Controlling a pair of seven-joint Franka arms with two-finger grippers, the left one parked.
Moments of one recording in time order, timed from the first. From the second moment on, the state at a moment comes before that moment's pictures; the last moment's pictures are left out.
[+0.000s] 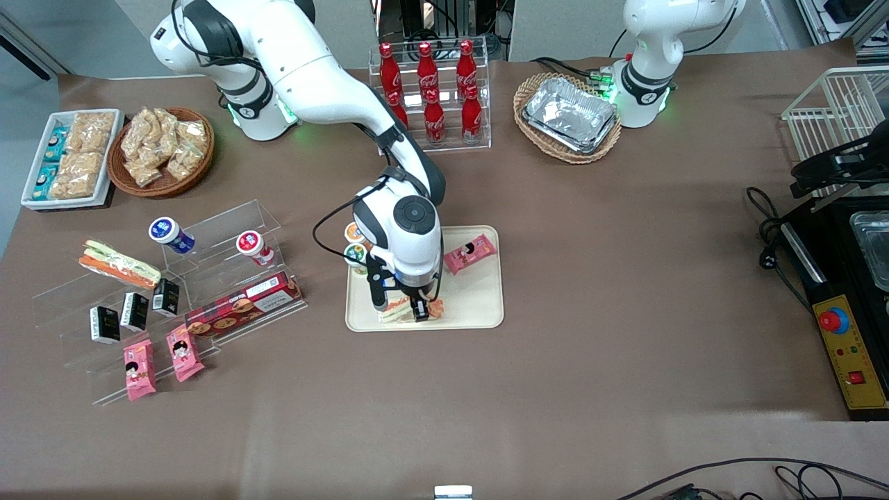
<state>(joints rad) 0.91 0.78 -0.29 -1.47 0.02 2.31 2.09</state>
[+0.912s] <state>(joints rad) 0.58 0.43 -0.31 -1.44 0.21 1.72 1.22</state>
